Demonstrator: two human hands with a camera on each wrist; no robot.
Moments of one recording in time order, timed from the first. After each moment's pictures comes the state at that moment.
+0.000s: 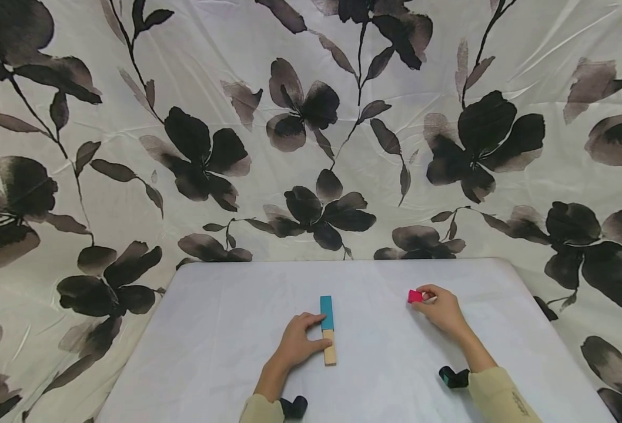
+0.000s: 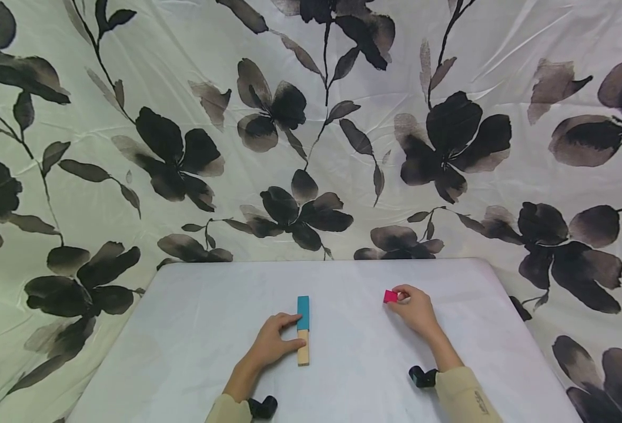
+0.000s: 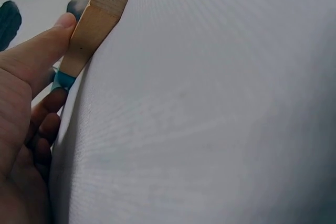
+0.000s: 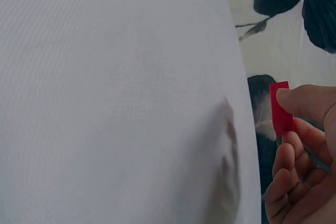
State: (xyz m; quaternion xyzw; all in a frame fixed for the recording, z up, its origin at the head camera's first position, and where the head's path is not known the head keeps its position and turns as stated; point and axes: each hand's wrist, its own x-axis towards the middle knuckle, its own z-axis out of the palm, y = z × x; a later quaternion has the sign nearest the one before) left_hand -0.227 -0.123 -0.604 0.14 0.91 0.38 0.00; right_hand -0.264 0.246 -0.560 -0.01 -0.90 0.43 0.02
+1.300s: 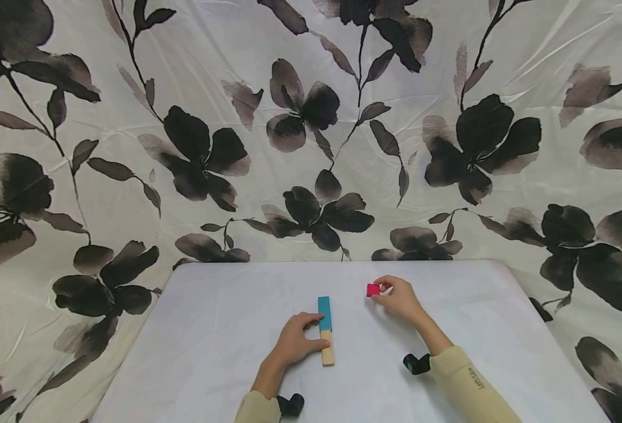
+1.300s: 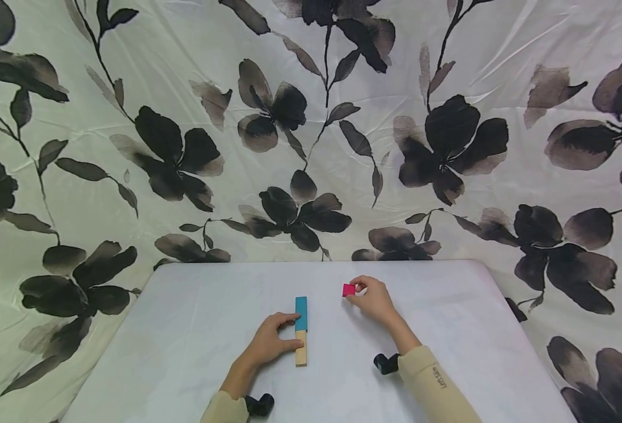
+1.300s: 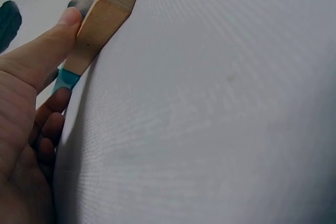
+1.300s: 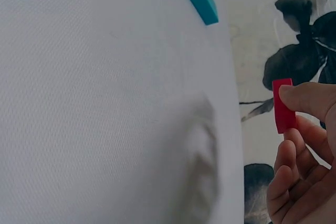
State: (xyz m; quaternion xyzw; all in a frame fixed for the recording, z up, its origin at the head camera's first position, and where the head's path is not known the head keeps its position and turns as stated) left_hand -0.229 -0.125 -0.599 0.15 0.90 0.40 0.02; right_hand -0.291 0.165 -0.545 0.05 -0.90 0.44 0.01
